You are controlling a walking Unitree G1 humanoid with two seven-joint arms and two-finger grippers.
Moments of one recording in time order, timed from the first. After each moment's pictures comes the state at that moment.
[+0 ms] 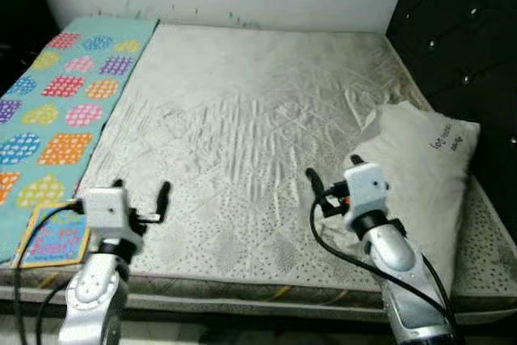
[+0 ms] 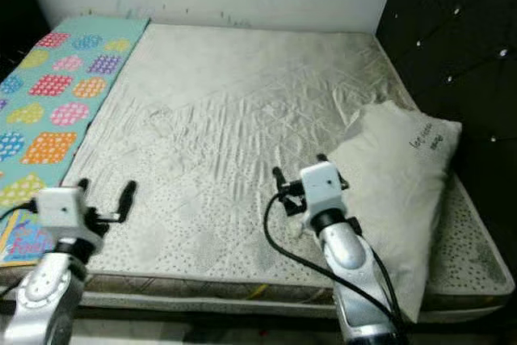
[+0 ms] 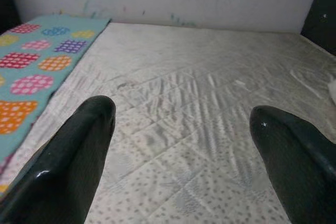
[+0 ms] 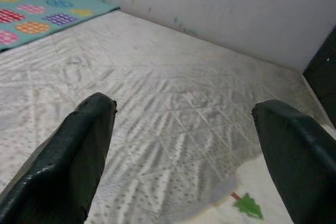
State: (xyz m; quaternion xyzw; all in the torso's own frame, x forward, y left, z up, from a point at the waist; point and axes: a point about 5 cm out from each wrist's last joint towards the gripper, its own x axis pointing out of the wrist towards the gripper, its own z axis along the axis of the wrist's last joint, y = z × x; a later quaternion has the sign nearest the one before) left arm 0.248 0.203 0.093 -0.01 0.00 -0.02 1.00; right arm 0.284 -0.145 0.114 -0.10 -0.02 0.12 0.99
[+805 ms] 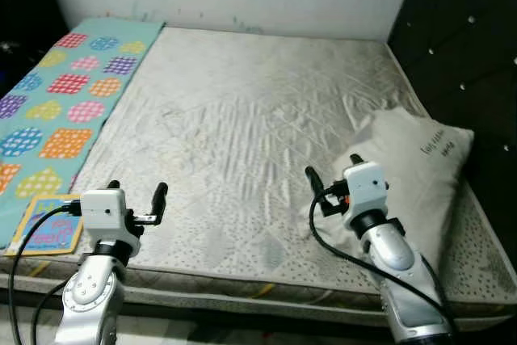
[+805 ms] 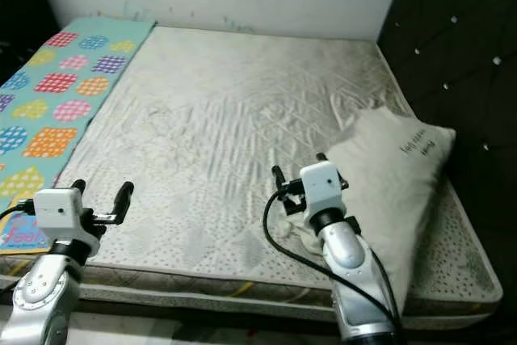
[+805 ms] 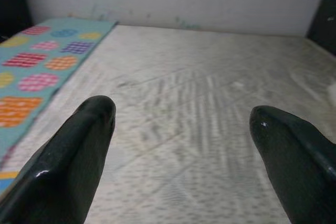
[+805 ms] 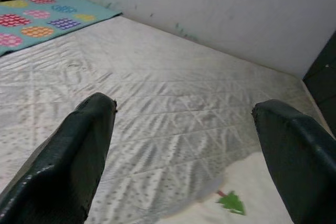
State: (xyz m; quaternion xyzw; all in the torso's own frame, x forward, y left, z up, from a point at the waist) left arm 0.248 0.203 0.092 -0.01 0.00 -0.01 1.00; right arm 0.284 -0.146 0.114 -0.10 -0.02 0.11 0.99
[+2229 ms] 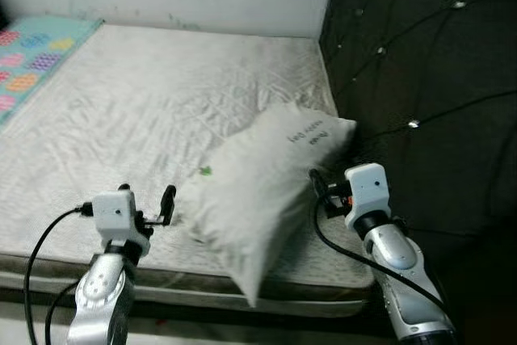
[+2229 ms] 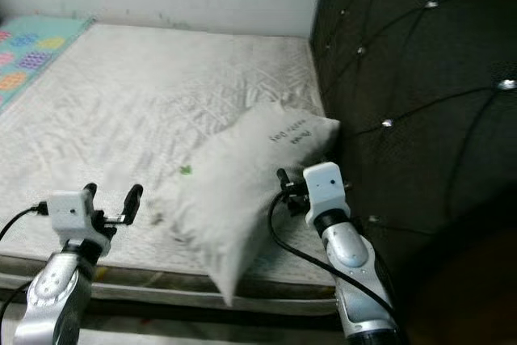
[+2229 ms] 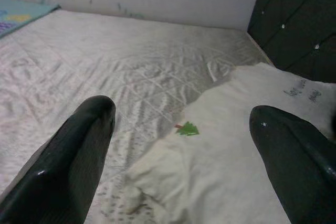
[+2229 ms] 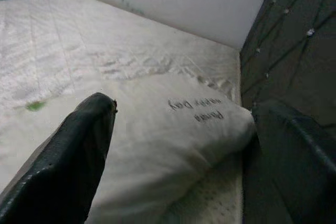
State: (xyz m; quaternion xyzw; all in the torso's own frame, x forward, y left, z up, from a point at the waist) left arm 0.256 0.199 0.084 -0.03 0.01 -0.01 1.00; right arm 0.290 -0.151 0.109 -0.10 0.00 0.11 0.99
